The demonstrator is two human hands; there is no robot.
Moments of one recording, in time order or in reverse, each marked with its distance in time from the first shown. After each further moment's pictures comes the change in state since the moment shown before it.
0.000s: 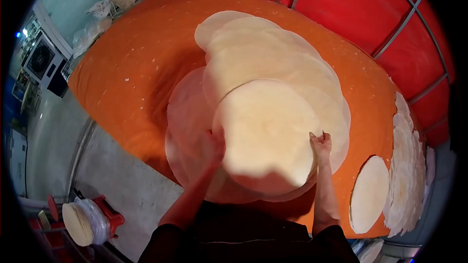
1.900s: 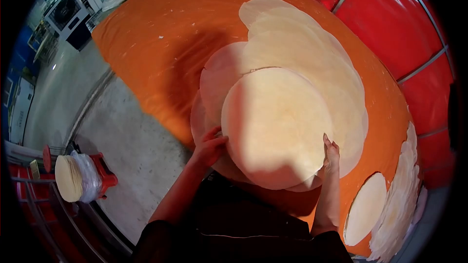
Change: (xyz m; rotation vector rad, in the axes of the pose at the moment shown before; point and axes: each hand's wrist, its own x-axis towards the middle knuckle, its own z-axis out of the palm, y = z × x) left_hand -0.076 0.010 -0.124 -0.953 -0.513 -0.371; right_hand -0.053 -0.049 0.063 0.091 0.108 0.353
